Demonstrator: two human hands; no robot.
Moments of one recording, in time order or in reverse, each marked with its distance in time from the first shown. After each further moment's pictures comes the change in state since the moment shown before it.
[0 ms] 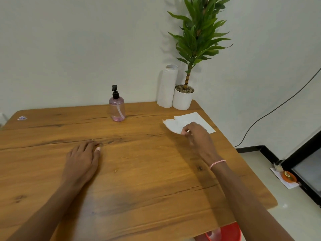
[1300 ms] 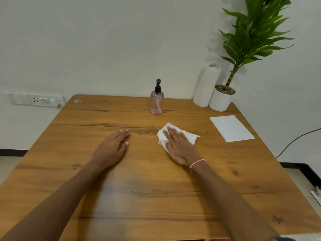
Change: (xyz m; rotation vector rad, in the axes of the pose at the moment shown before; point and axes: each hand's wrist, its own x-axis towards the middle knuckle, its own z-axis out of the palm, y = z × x) left_hand -0.010 -0.057 -0.023 -0.093 -0.186 0.098; right_hand -0.004 -0.109 0.129 -0.188 -0.510 -0.345
